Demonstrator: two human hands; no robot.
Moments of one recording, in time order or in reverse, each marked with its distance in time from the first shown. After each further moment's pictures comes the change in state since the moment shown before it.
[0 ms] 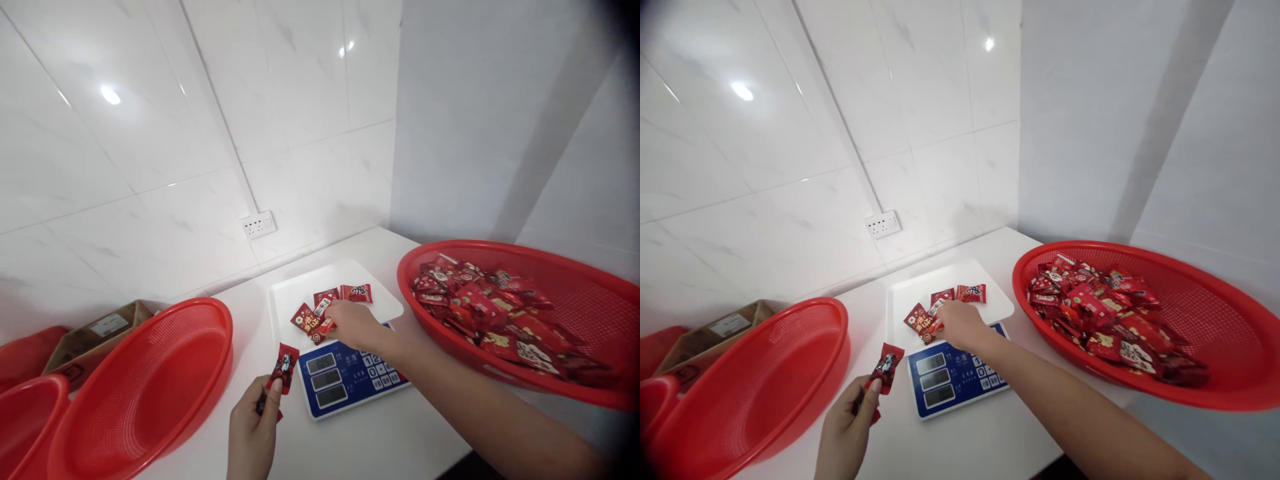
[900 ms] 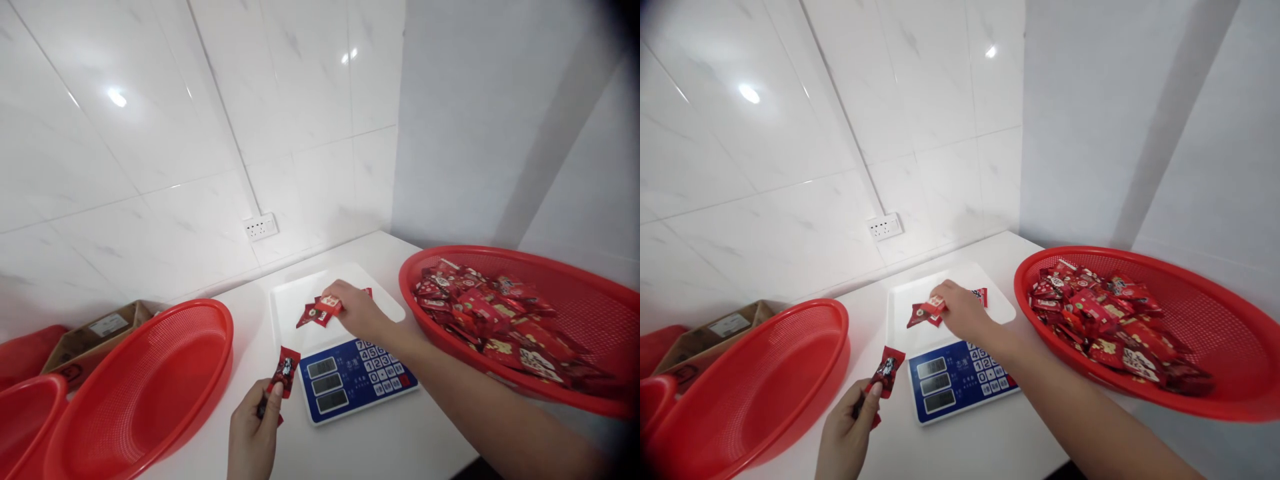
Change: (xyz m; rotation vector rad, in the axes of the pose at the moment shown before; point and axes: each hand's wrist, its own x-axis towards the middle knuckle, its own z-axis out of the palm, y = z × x) left_hand -0.003 0.006 0.002 -0.040 0.026 -0.025; right_hand -0.002 0.002 -0.024 0.362 0.305 -0.142
